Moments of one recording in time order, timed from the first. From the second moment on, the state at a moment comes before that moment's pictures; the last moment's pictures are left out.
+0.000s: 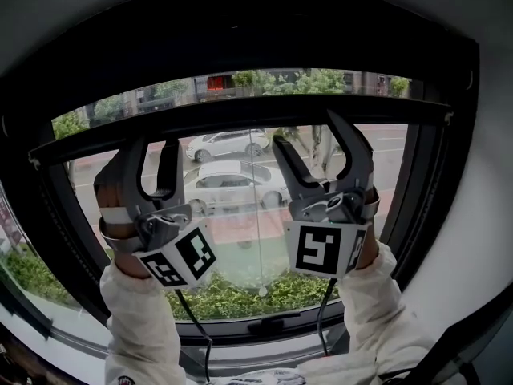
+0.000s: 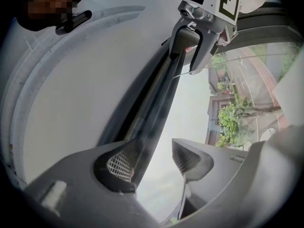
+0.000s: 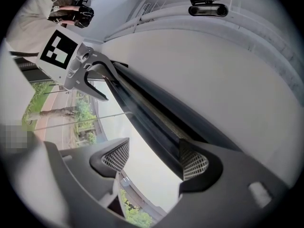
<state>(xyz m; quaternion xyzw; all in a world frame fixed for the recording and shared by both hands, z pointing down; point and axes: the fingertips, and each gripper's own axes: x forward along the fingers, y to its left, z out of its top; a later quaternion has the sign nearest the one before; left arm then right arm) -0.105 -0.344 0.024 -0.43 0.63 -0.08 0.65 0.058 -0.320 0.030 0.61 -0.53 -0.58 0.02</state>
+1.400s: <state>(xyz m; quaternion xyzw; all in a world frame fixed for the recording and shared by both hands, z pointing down) -0.107 -0.344 -0.023 -0.41 0.64 -0.09 0.64 0.058 -0.328 -0.013 0.64 -0.51 -0.58 0.03</state>
